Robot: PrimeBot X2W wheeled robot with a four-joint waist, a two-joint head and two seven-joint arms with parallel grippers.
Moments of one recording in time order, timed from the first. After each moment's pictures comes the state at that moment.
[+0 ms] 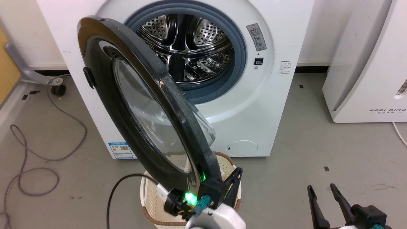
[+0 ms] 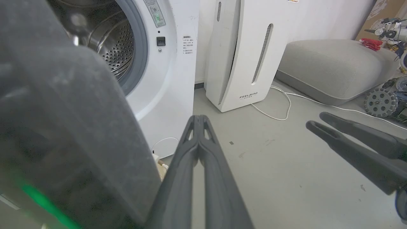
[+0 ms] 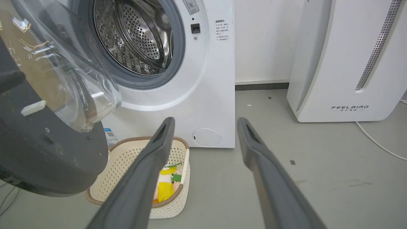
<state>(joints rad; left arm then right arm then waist) -0.36 0.06 -0.85 0.42 -0.50 0.27 -0.22 0.05 -0.05 -0.03 0.27 0.13 0.13 -0.26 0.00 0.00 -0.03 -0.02</state>
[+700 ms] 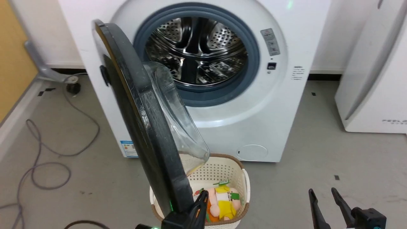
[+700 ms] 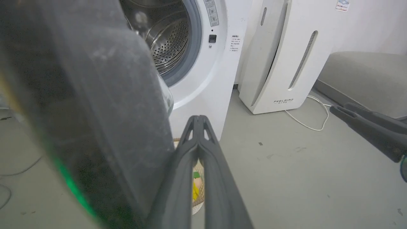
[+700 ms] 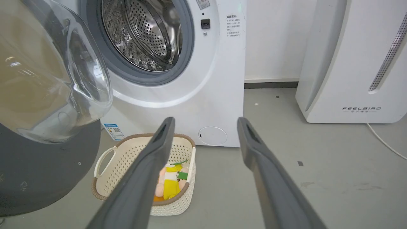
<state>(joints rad) -0.11 0.26 -0.83 0.08 -0.48 0.44 -0.21 0.05 -0.05 -0.03 0.30 0.13 0.13 -0.26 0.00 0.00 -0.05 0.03</state>
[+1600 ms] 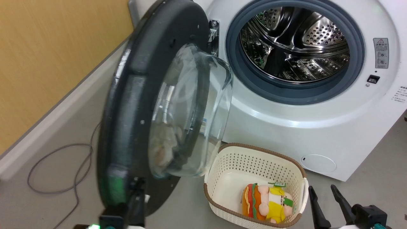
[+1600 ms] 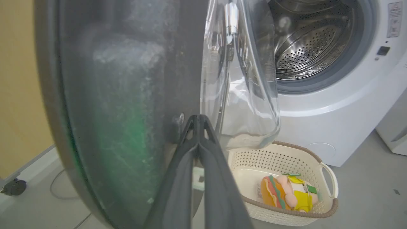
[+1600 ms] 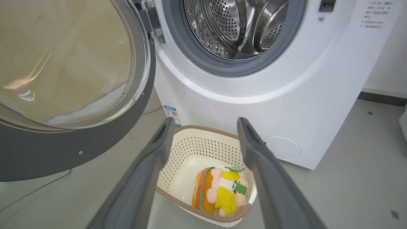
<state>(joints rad) -0.02 0.45 -0.66 -0.08 -0.51 0.55 -0.21 0.04 -0.05 -0.04 0.31 0.14 0.13 -0.26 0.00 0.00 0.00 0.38</state>
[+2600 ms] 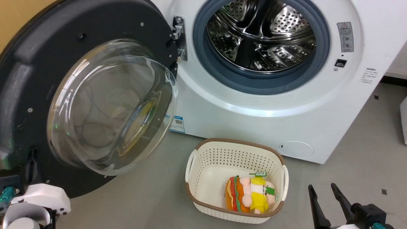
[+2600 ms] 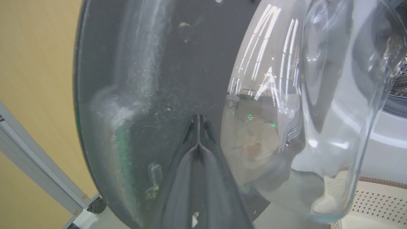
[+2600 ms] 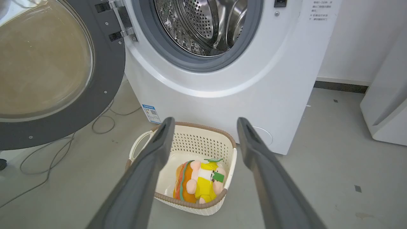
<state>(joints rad) -0.14 0.54 -0.15 0.31 -0.46 0.29 -0.26 0.04 -0.05 -0.04 0.30 0.11 0.13 -0.26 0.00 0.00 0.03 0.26</state>
